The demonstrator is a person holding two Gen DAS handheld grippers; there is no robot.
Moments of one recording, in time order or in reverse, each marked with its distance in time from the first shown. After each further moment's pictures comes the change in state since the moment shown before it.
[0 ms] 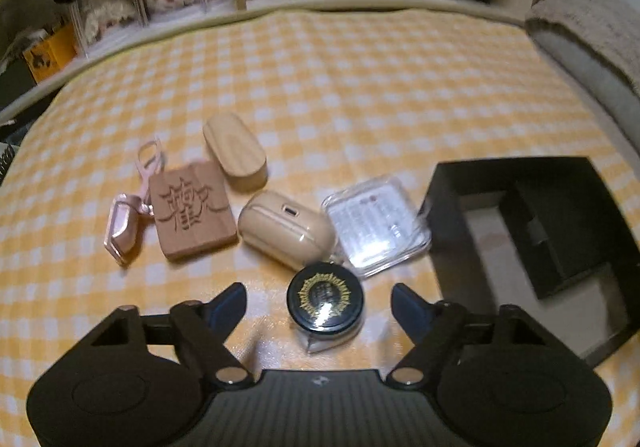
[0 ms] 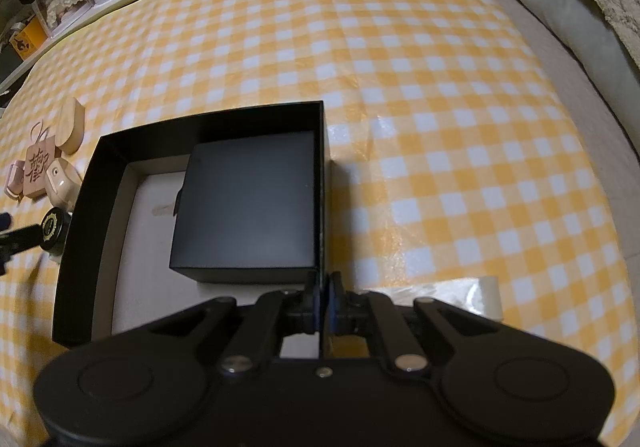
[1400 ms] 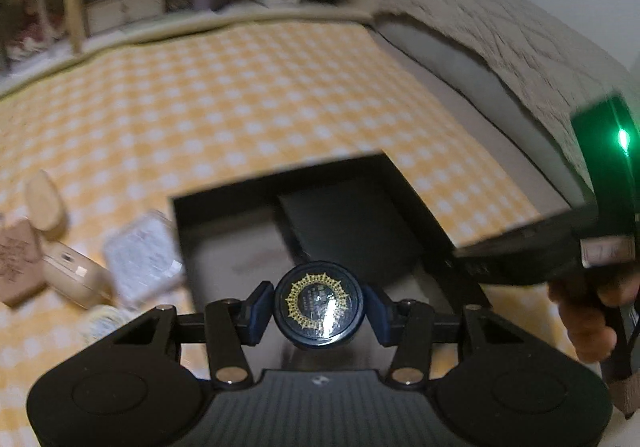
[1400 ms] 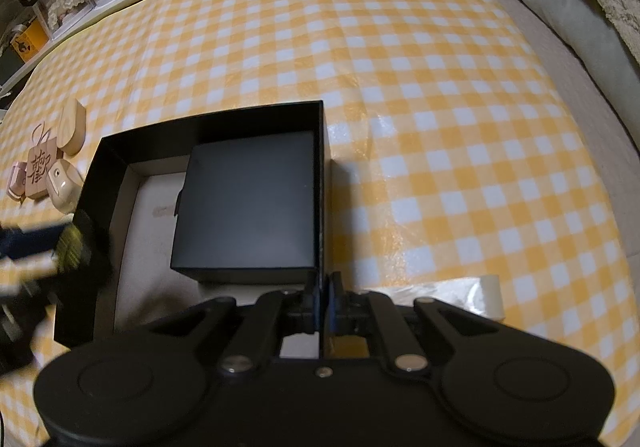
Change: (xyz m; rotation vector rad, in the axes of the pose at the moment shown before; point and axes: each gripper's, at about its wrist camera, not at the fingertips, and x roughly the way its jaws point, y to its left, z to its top) left arm -0.030 -0.127 0.010 0.147 -0.021 -0.347; right arm 0.001 -0.002 -0.001 0.005 -0.002 0.005
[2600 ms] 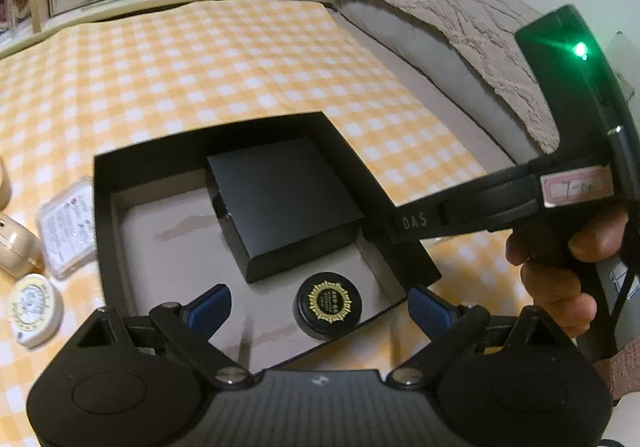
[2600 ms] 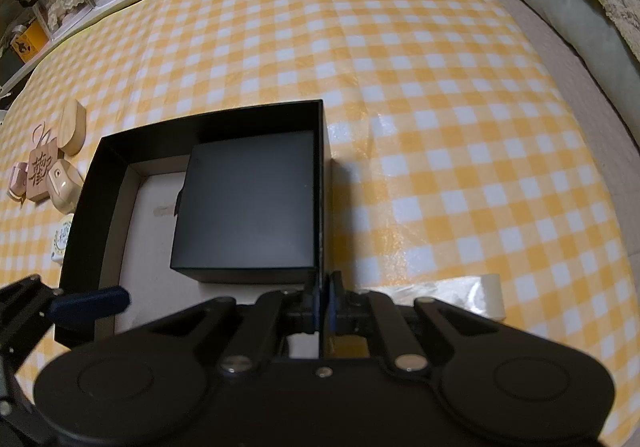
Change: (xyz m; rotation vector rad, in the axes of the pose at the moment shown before) left arm 0.008 -0.025 -0.025 -0.004 0.006 -0.099; right arm -0.001 -0.002 0.001 0.007 0.003 0.008
